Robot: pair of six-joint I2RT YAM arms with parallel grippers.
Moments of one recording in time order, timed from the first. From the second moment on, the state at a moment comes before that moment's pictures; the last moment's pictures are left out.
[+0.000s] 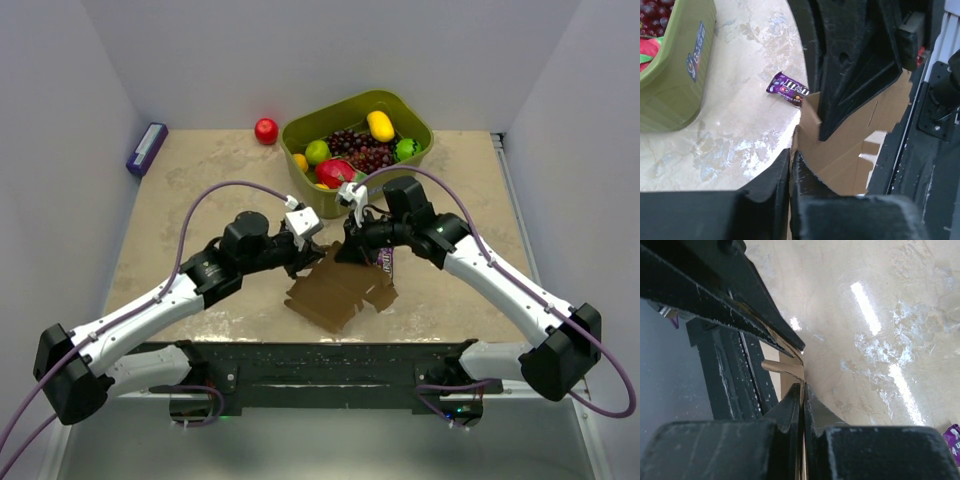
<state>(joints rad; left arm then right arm) -0.79 1.07 0.84 -0.11 0.29 0.03 0.63 1.27 1.13 -0.54 -0.63 -0.08</state>
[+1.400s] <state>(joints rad) -0.79 1.15 0.44 0.50 -0.10 -0.22 0.66 1.13 0.67 0.15 -0.06 1.29</state>
